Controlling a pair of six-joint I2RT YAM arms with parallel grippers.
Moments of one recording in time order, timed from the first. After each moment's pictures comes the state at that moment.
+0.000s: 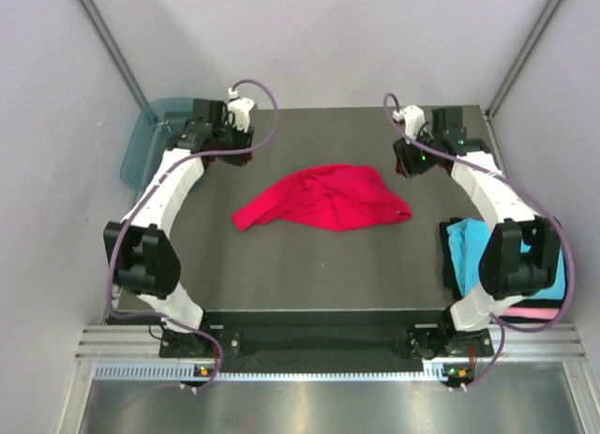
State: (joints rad) left arm -0.16 1.63 1.50 -0.63 0.23 0.23; right arm 0.12 1.60 1.31 -0.57 -0.29 -0.38
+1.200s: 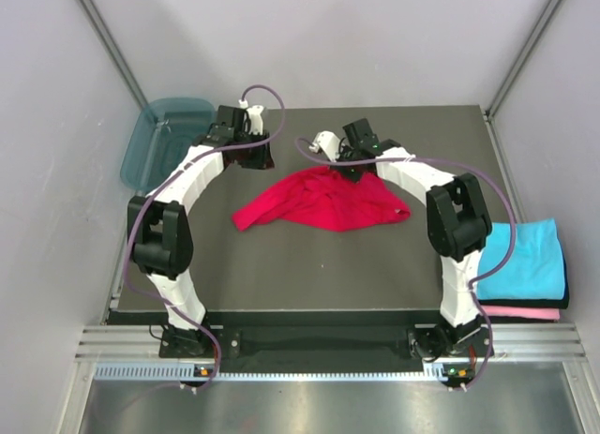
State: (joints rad) left arm -0.23 1.82 1.52 -0.50 0.29 -0.11; right arm 0.49 2.03 1.59 -0.47 -0.15 -0.64
